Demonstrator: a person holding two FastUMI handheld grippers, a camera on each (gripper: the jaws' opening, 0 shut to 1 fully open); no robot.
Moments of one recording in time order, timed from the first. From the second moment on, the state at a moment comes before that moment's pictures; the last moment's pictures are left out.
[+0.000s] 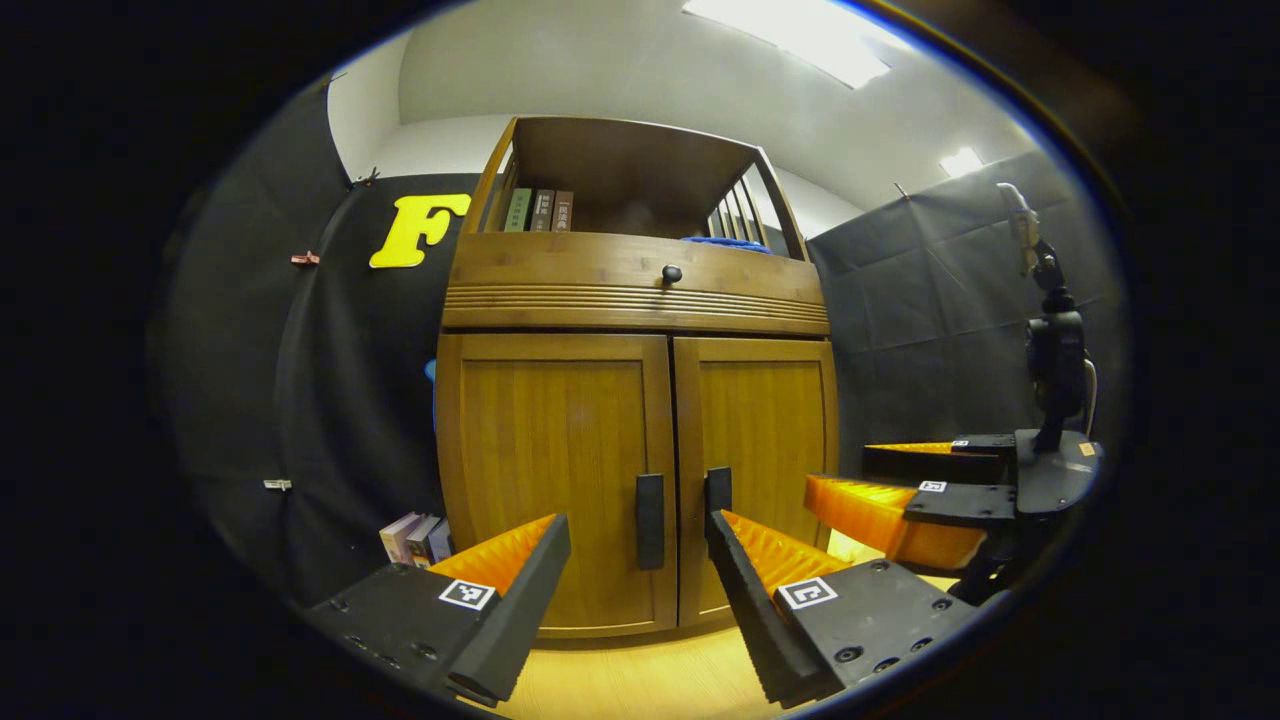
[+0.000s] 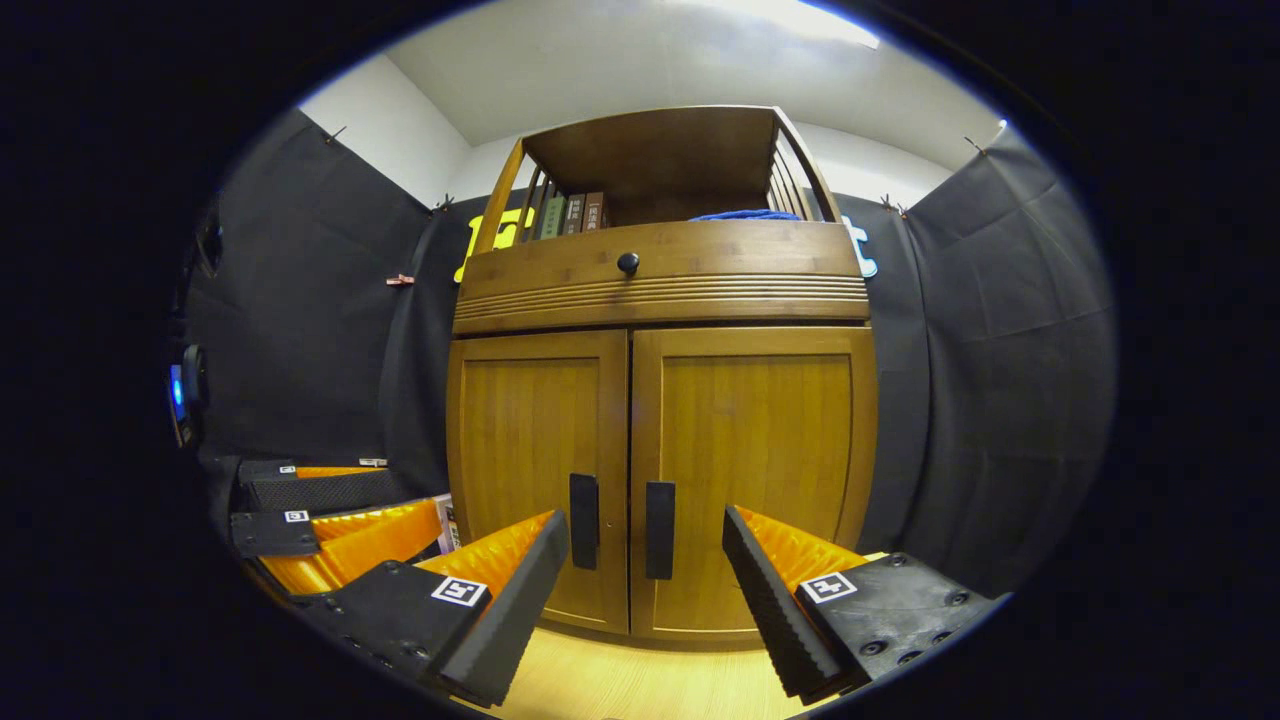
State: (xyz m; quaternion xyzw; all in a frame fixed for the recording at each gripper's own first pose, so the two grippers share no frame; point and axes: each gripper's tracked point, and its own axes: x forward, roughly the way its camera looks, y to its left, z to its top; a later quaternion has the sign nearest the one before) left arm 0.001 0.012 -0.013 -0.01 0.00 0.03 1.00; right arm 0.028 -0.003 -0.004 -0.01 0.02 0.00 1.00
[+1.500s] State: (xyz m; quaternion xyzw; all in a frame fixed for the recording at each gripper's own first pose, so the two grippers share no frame) left arm -0.004 0.078 -0.025 -0.04 -0.01 0.07 1.00; right arm 0.194 -0.039 -0.095 -0.02 0.05 -0.07 1.00
